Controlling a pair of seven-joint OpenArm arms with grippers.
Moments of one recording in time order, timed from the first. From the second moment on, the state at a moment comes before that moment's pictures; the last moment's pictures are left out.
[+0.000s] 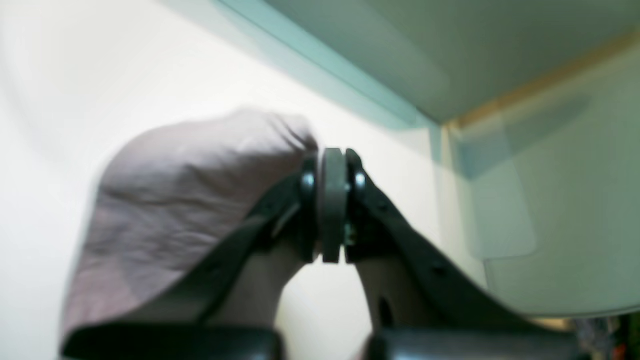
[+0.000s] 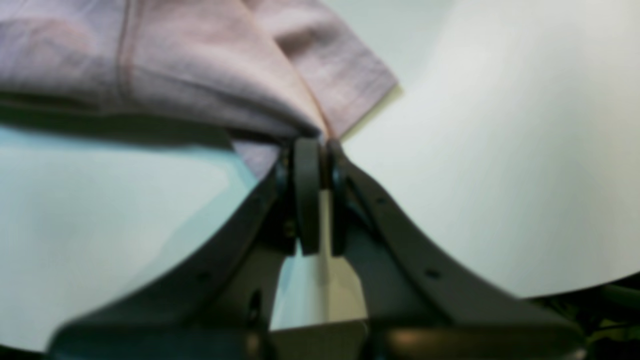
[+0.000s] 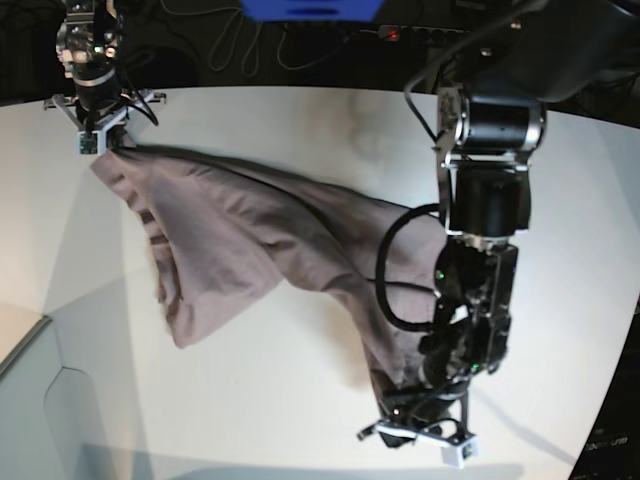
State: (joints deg) left arm -32.7 1.9 -0.6 57.7 -33.0 -0.8 22.3; right arm -28.0 9.1 14.0 83.1 0.0 5.1 -10.2
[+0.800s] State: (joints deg) left arm -9.5 -8.4 0.5 71.3 -33.9 -0.8 22.5; right arm -25.9 9.0 13.9 82.8 0.0 5.1 -11.3
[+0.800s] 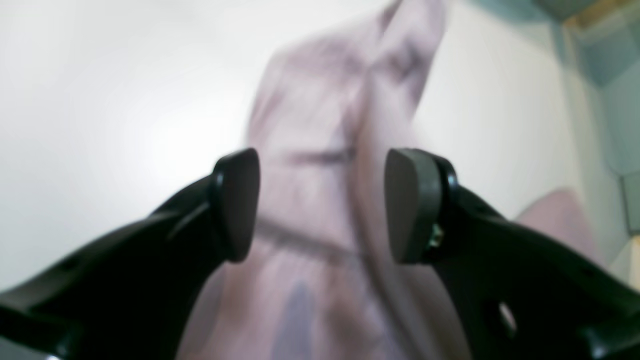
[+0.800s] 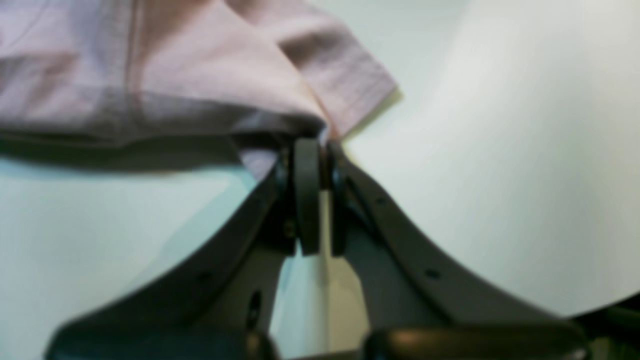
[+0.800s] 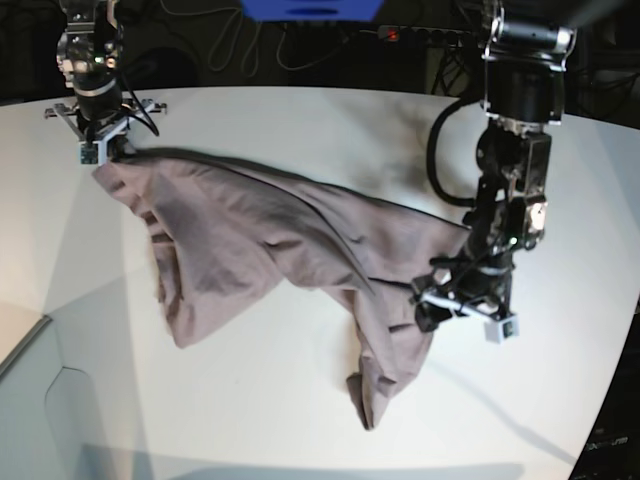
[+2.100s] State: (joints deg) left arm 6.4 -12.7 -8.7 82.1 -39.2 -0.8 30.3; right arm -25.8 9.0 13.9 83.0 0.0 5.1 -11.5
